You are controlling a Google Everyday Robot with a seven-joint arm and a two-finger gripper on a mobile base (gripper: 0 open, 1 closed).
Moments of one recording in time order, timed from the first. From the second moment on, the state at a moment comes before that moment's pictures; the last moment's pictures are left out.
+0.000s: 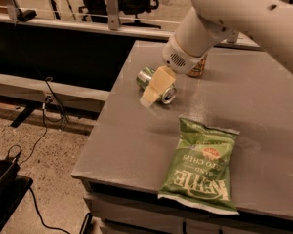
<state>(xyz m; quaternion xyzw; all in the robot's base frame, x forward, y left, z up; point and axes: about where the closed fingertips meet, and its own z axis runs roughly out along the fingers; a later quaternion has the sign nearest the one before) 0.592 -0.046 0.888 -0.51 0.82 0.09 0.23</state>
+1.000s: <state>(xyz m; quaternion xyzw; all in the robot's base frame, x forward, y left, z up) 0.603 -0.026 0.844 -0.49 0.84 0.09 0.21</state>
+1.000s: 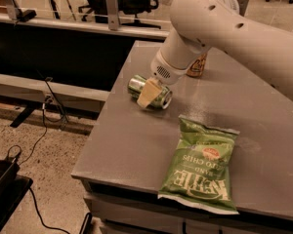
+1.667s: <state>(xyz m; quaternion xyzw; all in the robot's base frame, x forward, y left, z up) 0.610 -0.079 0.861 -0.48 0.85 0.07 0.21</state>
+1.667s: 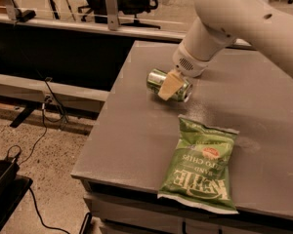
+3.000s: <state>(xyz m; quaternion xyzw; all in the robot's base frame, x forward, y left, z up) 0.519 -0.235 0.860 -0.47 0.85 0.11 0.20</state>
